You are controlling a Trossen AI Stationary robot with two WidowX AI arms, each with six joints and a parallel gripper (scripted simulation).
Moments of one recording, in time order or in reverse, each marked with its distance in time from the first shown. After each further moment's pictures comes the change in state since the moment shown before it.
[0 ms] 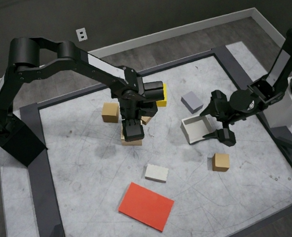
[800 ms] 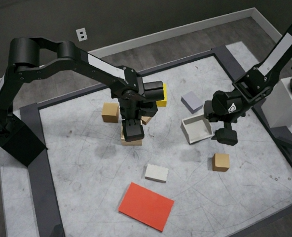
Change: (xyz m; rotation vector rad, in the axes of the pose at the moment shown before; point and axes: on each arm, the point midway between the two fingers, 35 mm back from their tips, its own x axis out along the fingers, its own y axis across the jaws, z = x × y) left arm 0.000 0.000 0.000 0.000 0.000 0.000; right arm -0.013 0.003 -0.020 0.093 0.460 -0.017
